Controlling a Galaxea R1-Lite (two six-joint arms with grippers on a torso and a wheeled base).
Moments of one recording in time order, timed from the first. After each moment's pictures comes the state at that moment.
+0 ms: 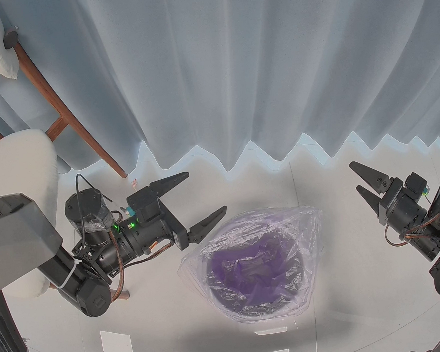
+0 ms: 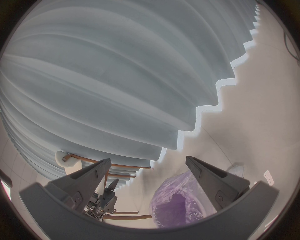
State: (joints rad) left arm -0.44 2.03 -0.64 -1.54 -0.48 0.21; right arm 0.27 1.72 -0.26 -1.54 0.23 0.89
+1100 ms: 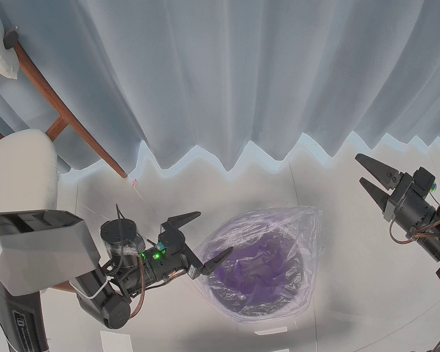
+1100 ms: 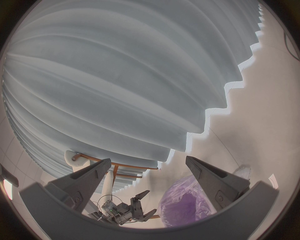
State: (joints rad) left arm -0.46 2.23 -0.61 -1.54 -0.42 0.39; right arm 0.30 1.64 -0.25 -1.54 0.24 0.89
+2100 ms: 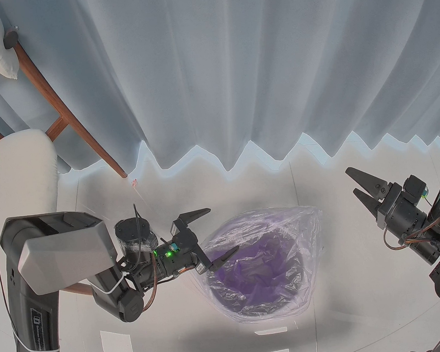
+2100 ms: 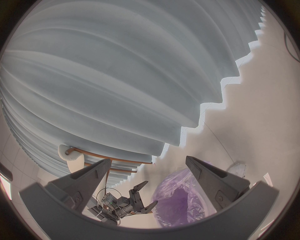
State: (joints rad) left arm -0.46 2.34 -0.75 -1.55 -0.45 0.52; right arm 0.30 1.71 -0.24 -1.55 0.25 0.86
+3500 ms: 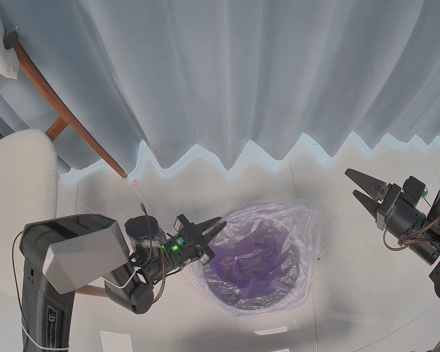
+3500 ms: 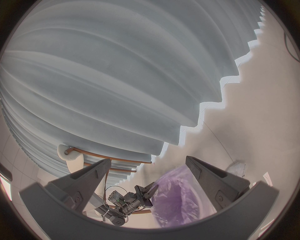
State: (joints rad) left arm -0.44 2.45 -0.90 -1.55 -0.41 0.52; right arm 0.30 1.72 -0.24 -1.55 0.25 0.86
